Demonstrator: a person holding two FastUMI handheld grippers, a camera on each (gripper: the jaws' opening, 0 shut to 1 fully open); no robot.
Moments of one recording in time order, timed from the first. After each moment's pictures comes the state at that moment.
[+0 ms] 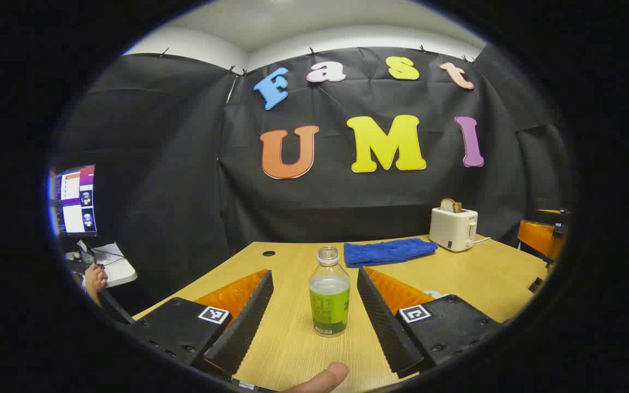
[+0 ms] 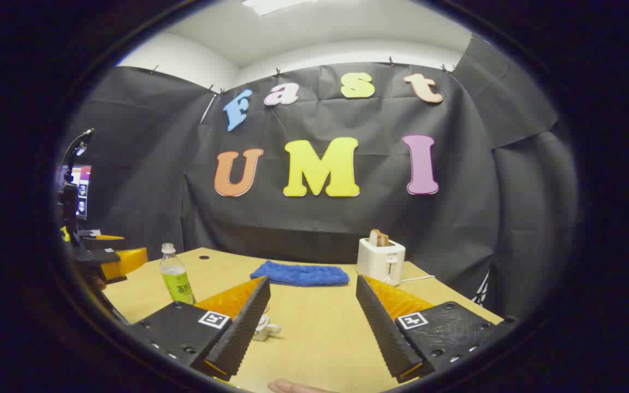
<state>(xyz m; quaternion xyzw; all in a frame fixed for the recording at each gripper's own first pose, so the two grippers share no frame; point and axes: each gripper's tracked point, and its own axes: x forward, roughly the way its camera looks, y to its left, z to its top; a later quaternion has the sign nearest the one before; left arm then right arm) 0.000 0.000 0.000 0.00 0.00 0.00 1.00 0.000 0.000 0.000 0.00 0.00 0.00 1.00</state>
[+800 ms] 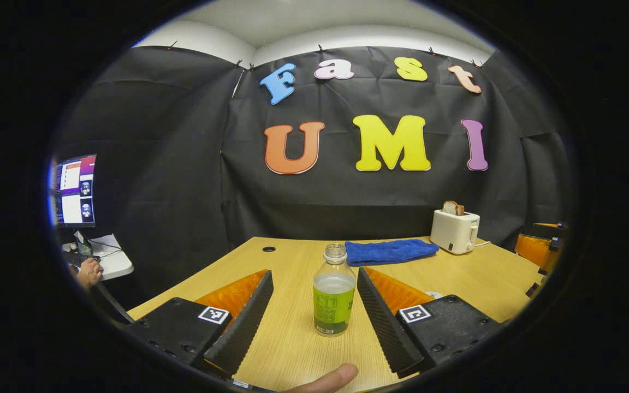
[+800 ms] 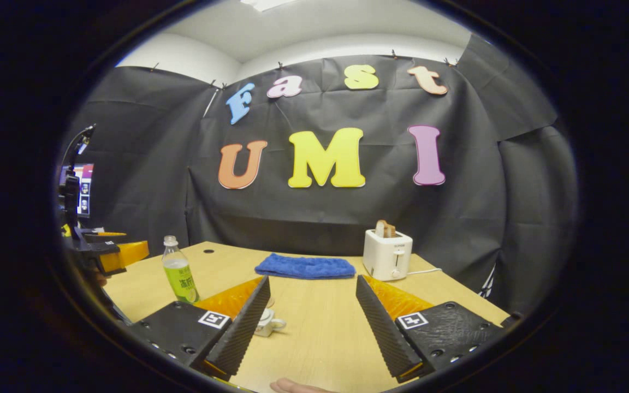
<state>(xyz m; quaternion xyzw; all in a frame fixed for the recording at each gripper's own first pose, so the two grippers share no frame) 0.009 0.008 -0.011 -0.02 0.01 0.00 1.00 0.008 0.008 -0.018 0.00 0.03 0.01 1.00</state>
